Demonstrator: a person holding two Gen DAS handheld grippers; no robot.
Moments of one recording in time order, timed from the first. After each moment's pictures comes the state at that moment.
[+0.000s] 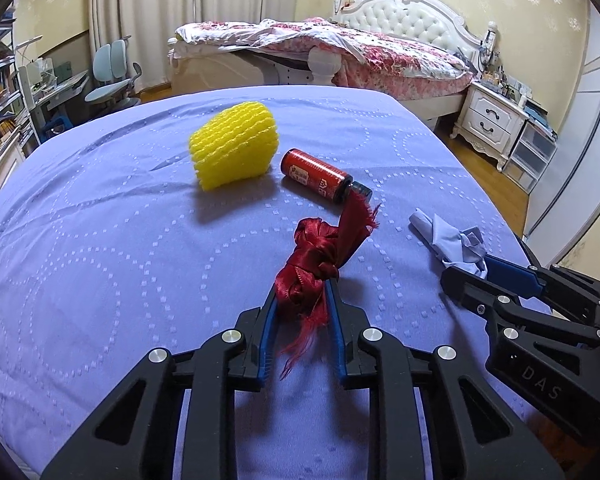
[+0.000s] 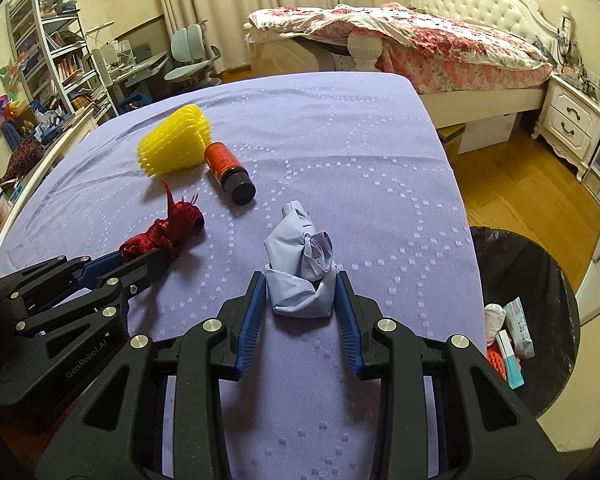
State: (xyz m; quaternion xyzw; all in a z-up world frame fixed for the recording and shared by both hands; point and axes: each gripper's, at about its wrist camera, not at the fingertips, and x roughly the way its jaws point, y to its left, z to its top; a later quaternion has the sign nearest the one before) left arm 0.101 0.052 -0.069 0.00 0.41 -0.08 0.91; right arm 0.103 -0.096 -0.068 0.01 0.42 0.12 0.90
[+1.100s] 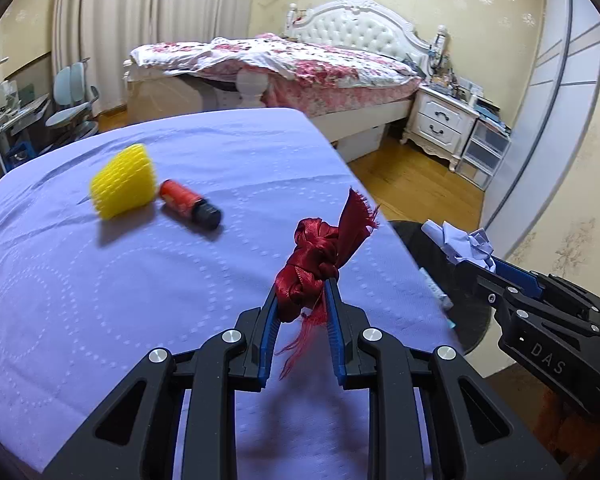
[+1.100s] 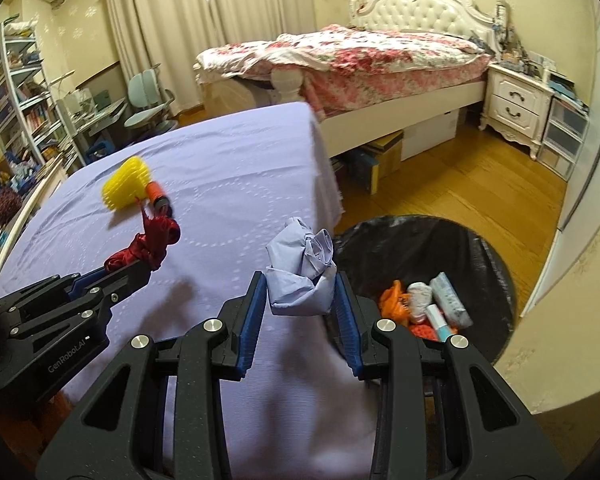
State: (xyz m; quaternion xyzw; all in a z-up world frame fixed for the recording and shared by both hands) left arm 0.082 -0.033 -0.047 0.00 0.38 -0.17 0.91; right arm 0.048 -0.200 -0.045 0.07 0.37 0.03 0.93
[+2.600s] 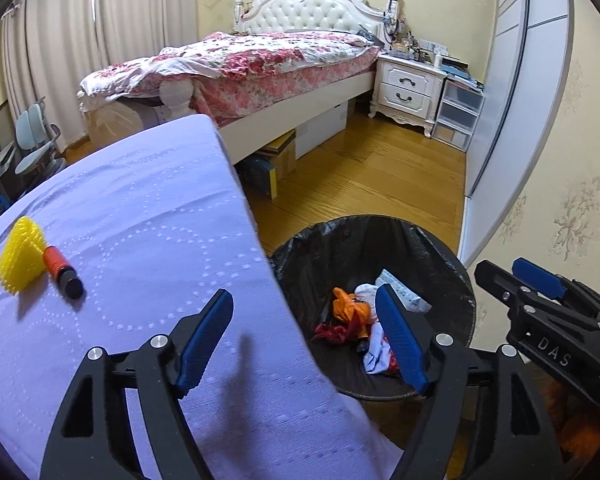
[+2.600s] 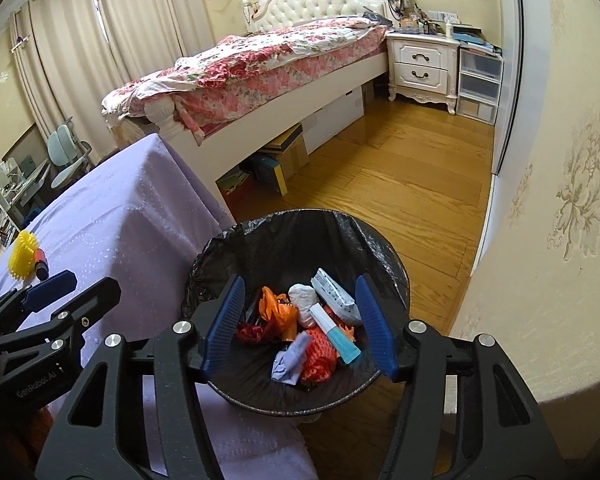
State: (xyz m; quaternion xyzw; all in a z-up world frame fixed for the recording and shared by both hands) left arm 0.106 -0.139 -0.062 0.08 0.39 -0.20 0.90; right arm 0.051 -0.324 -0.076 0.14 0.36 -0.10 0.92
